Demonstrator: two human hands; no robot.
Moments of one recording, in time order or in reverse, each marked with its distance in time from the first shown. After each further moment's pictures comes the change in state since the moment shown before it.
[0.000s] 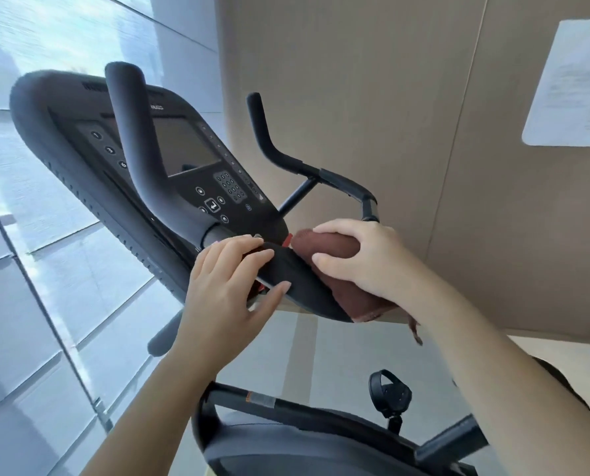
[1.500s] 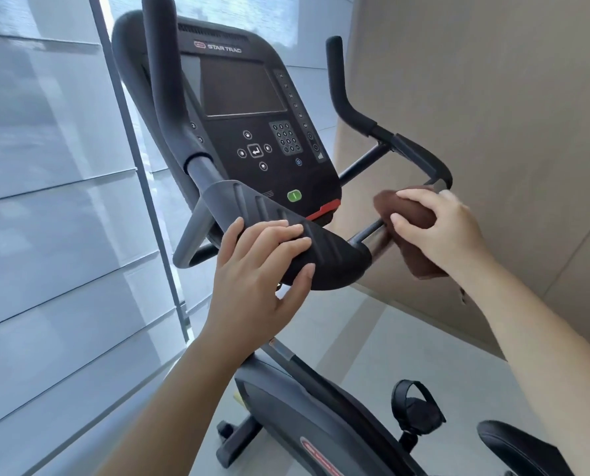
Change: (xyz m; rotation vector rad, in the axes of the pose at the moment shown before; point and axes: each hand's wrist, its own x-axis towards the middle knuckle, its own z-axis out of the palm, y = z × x) left_hand -0.005 0.121 0.057 0.305 0.012 -0.236; right_hand 0.073 0.172 -0.026 0.040 0.055 -0.260
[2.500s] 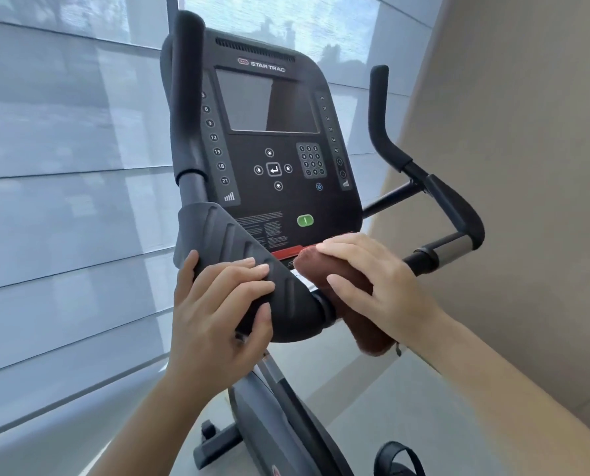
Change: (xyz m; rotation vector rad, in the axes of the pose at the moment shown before) left_hand 0.004 0.026 0.026 0.155 0.200 -0.141; right_hand 0.025 -0.009 0.012 0.264 -0.368 -0.684
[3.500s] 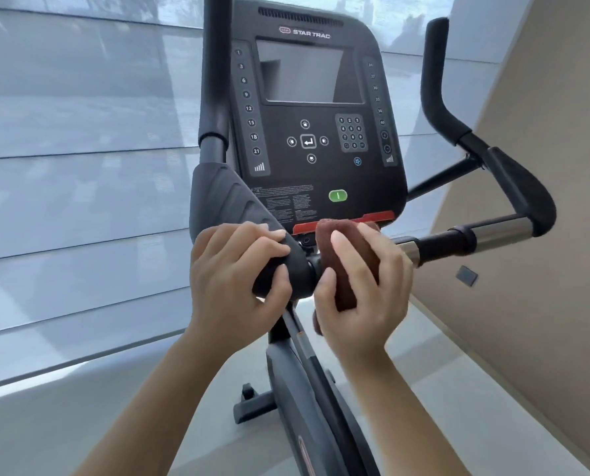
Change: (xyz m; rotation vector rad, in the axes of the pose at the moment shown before) left_hand 0.009 0.042 0.009 0.237 -0.062 -0.088; right_hand -0.028 0.004 0.079 0.014 0.875 -0.066
